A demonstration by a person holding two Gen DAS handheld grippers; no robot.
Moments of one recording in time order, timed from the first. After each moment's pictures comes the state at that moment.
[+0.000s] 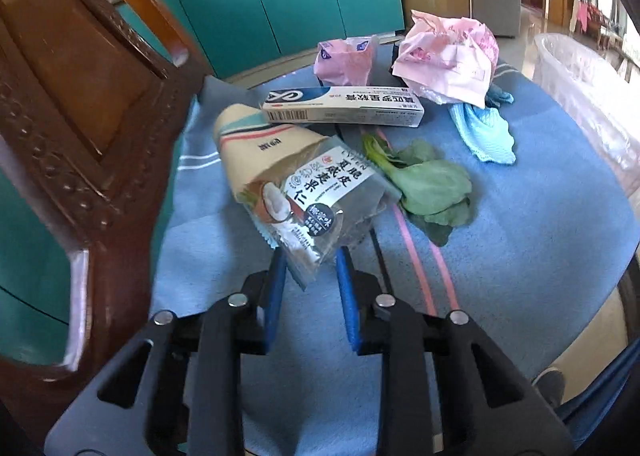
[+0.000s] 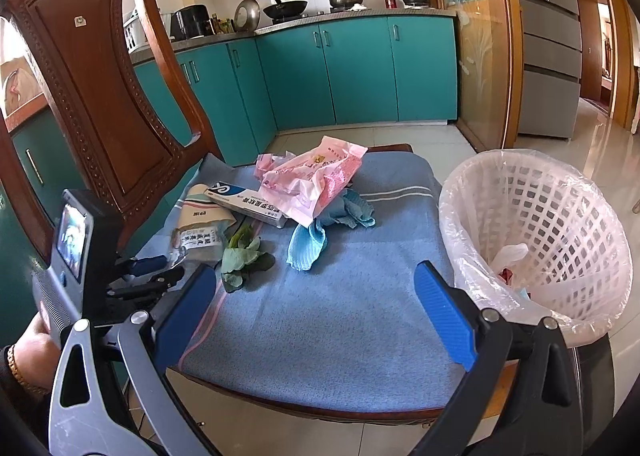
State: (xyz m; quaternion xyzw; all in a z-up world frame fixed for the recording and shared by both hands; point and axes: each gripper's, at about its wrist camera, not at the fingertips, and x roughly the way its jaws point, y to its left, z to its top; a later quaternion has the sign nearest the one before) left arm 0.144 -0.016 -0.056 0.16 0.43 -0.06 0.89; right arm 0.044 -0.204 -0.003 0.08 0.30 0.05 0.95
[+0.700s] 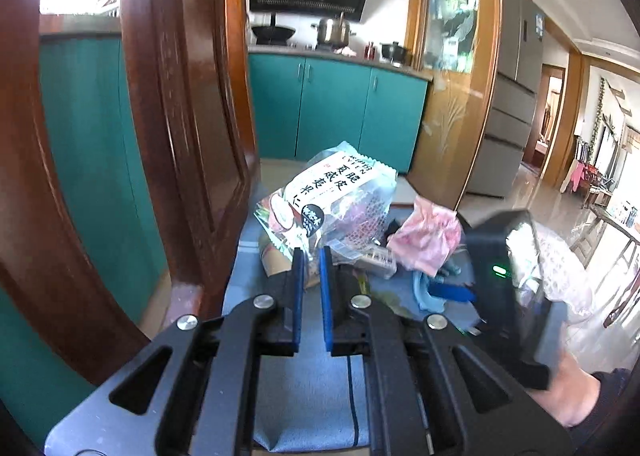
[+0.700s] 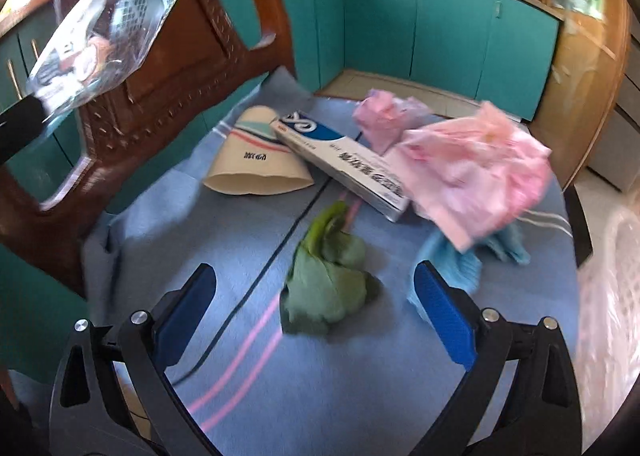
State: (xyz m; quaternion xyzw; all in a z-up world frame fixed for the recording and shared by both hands) left arm 0.085 0.043 0.032 -0.04 0.26 -0.06 0.96; right arm 0.164 -0.090 -0.060 -0.04 0.40 0.15 0.90
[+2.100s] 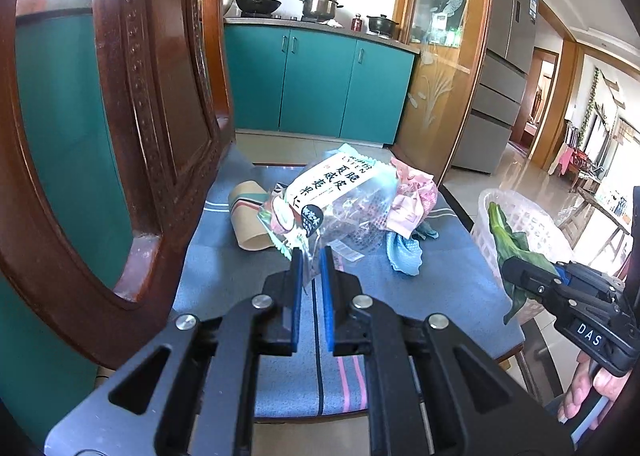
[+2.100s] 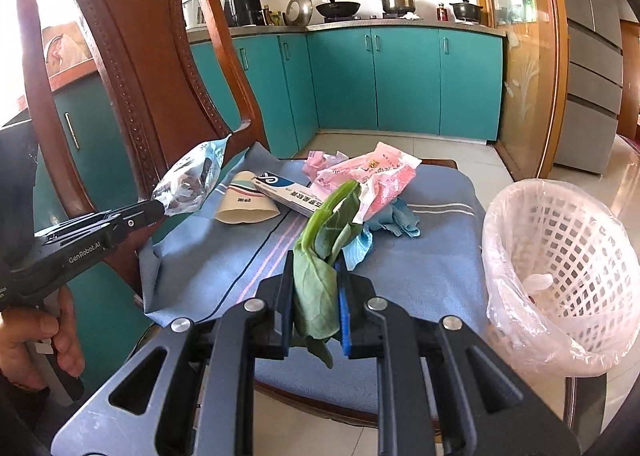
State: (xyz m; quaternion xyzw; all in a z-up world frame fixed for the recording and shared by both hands) left arm 0.071 0.023 0.021 -0.04 0.30 -0.09 0.95; right arm 0.041 -0.182 0.004 0.04 0.29 0.13 0.95
